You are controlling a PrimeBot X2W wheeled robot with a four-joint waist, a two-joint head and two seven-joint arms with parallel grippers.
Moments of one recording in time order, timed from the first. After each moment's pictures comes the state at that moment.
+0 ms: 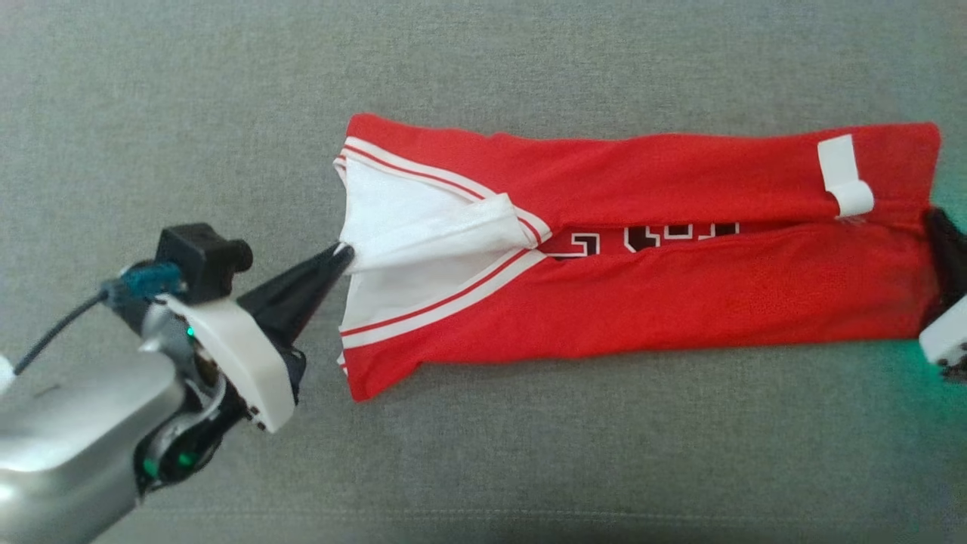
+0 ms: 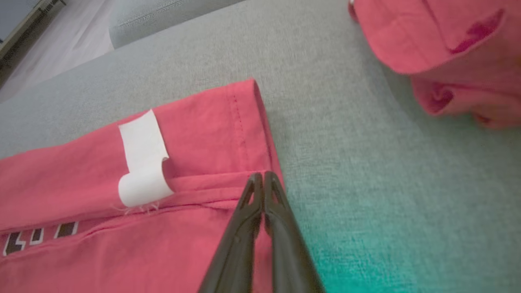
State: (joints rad) left arm -0.79 0.80 -1.31 0.02 -1.07 0.08 -0.20; right arm -0.21 -0.36 -0.13 0.18 0.59 0.12 0.36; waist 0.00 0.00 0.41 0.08
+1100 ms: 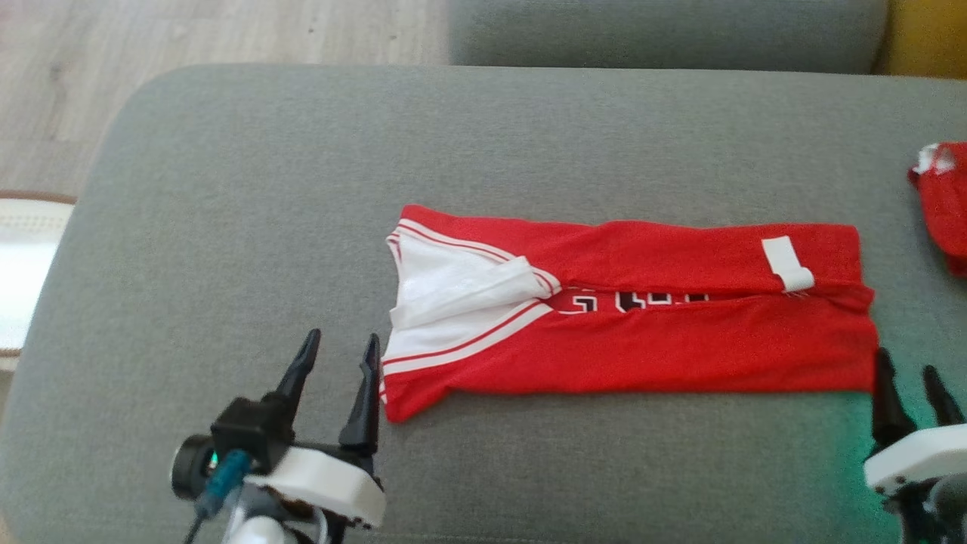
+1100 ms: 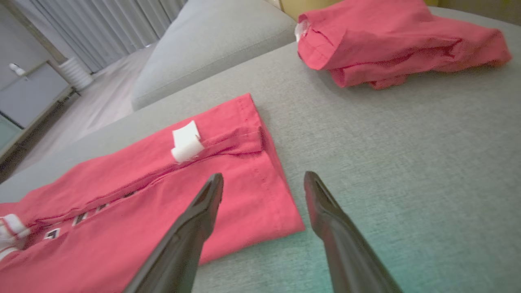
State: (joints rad) left arm -0.06 0.31 -0.60 0.04 -0.48 0.29 -0.25; right arm -0.02 -0.19 -0.15 0.39 0.53 0.12 -0.01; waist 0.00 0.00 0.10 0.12
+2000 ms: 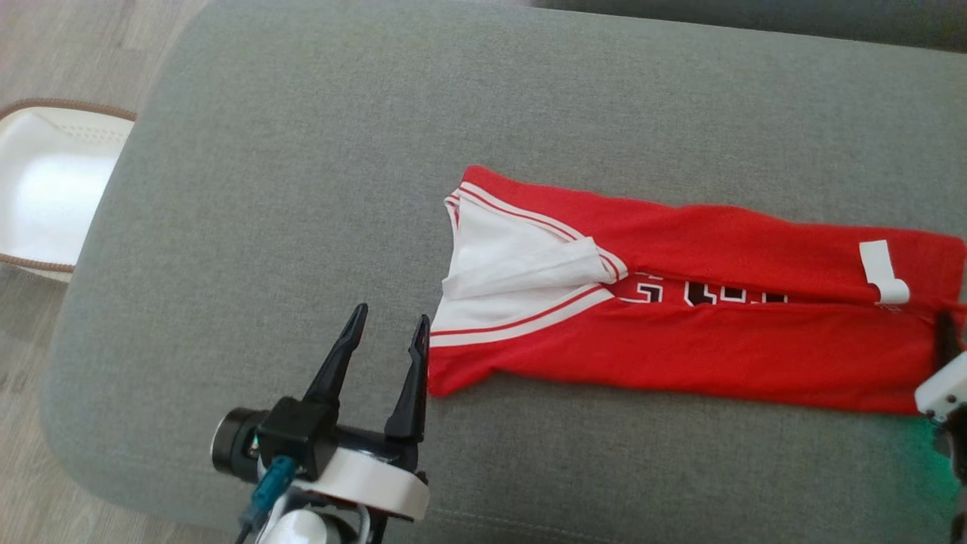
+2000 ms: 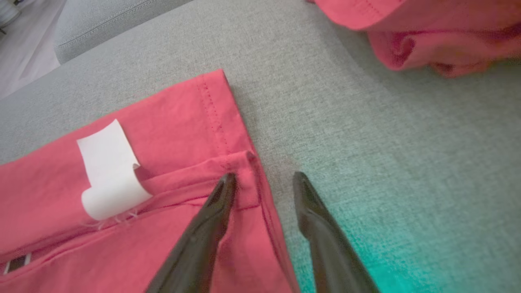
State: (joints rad) left arm 0.00 0.07 -0.43 0.01 -0.17 0.11 -0.25; right arm -0.31 -0.19 -0.46 0.65 0.26 0.12 0.24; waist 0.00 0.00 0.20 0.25
